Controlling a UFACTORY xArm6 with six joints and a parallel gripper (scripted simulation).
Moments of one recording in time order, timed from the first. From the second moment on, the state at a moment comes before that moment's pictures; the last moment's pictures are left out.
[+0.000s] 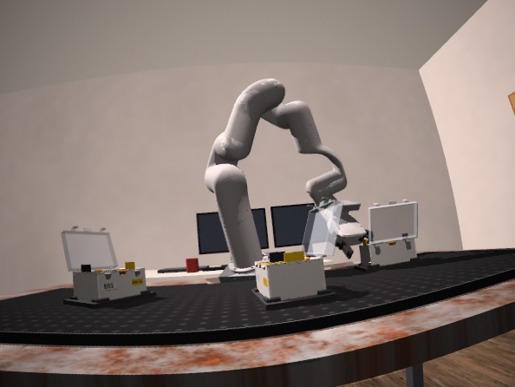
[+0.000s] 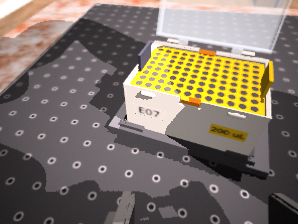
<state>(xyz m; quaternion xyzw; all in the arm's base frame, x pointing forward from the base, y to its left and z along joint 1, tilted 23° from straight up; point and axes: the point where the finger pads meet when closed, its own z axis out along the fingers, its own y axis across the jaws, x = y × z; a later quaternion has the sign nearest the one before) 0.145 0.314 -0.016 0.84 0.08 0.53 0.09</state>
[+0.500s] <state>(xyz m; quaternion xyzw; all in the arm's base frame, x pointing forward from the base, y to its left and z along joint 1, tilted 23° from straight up) 0.143 0.314 -0.012 0.84 0.08 0.53 0.09</state>
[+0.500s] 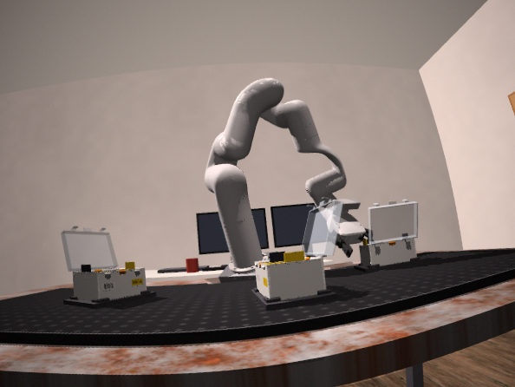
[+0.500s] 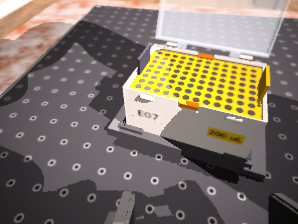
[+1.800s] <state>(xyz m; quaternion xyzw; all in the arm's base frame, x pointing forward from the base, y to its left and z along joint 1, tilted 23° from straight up) 0.088 0.348 0.138 0.84 0.08 0.53 0.09</state>
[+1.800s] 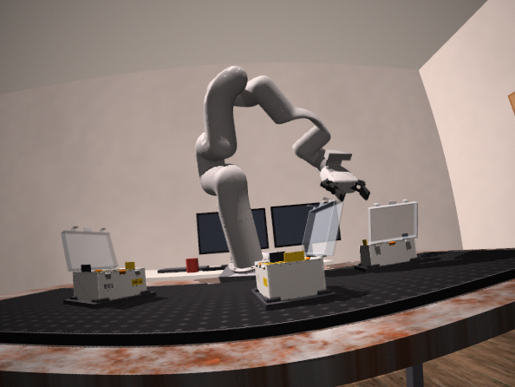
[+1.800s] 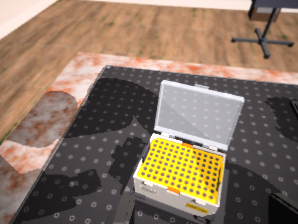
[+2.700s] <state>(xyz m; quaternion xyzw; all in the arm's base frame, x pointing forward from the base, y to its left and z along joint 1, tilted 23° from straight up) 0.113 0.350 0.151 0.83 -0.01 0.54 0.11</state>
